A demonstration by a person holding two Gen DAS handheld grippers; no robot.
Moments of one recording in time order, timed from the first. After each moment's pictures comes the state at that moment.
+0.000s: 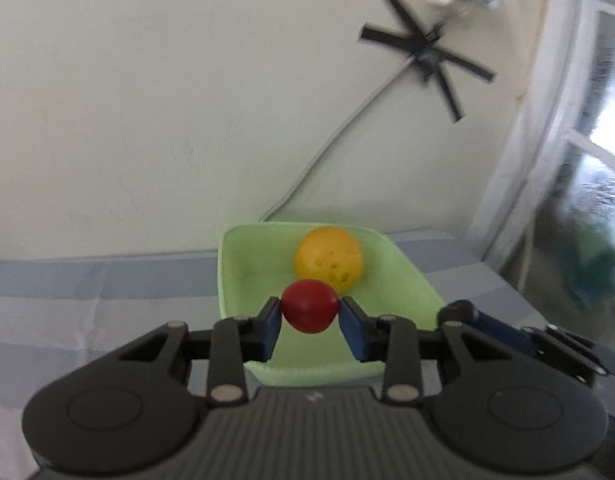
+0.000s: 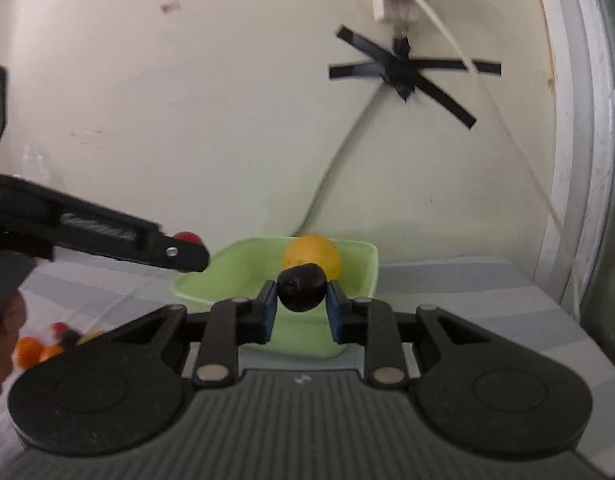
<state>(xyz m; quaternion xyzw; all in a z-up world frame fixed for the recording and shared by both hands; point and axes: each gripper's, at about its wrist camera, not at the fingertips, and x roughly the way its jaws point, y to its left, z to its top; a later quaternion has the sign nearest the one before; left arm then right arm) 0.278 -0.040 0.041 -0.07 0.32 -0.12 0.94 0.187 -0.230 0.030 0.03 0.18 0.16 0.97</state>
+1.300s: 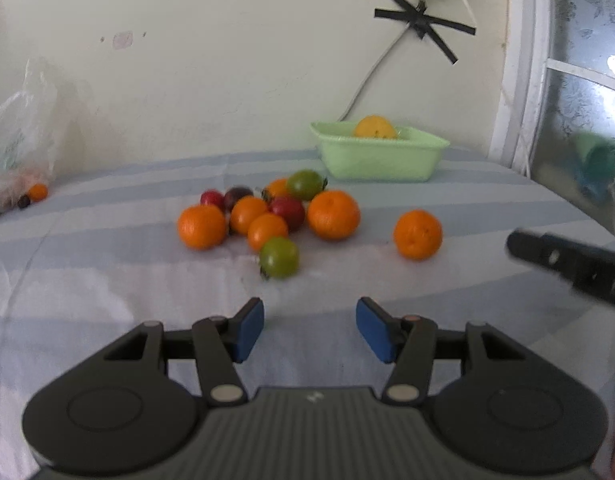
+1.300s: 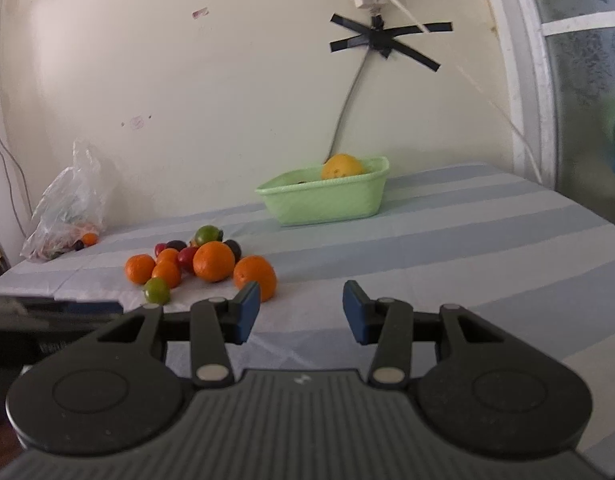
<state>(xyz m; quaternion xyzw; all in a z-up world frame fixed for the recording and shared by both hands) 0.040 -0.014 -0.011 -0.01 0.31 -0.03 0.95 0.012 -0.222 0.004 0.10 0.20 0.15 0.96</state>
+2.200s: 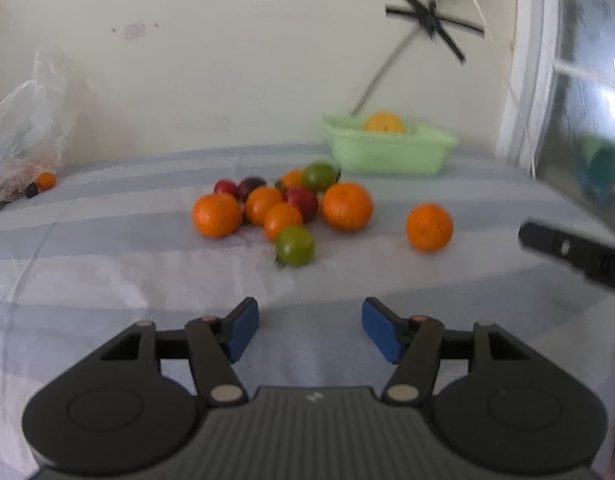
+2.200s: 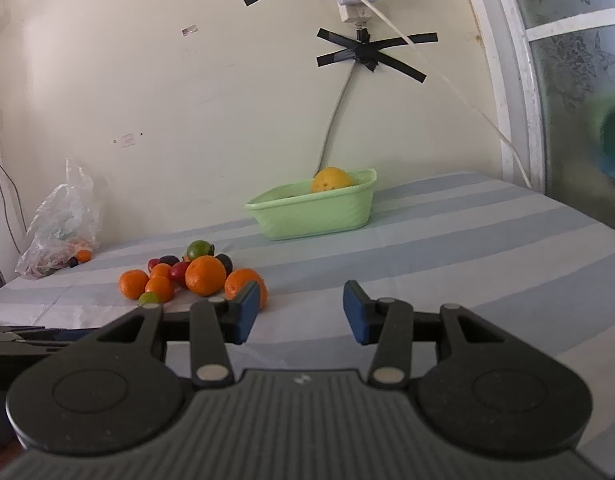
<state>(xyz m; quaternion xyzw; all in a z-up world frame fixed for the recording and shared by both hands) 0.030 -0.004 -0.010 0.00 0.32 -0.03 0.95 0.008 -0.227 0.003 0.11 0.18 0.15 0.97</state>
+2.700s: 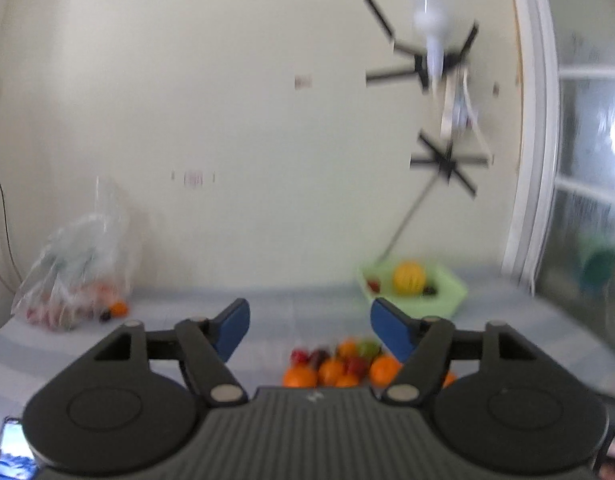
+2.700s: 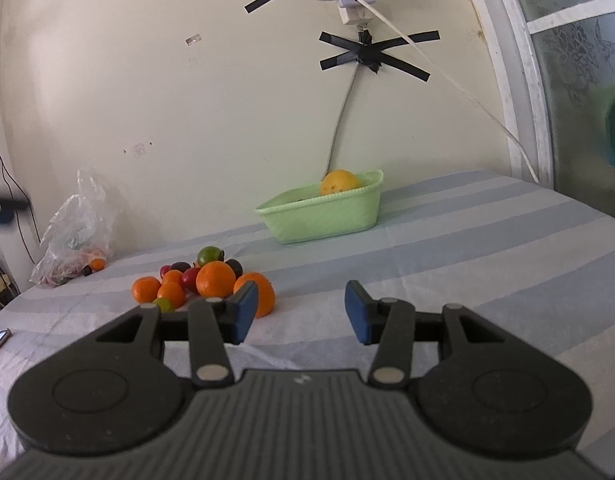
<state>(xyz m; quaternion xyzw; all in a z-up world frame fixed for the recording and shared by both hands) -0.014 0.041 0.129 -0.01 0.17 0.00 0.99 0.005 -0.232 0.003 0.12 0.18 0.16 0.96</state>
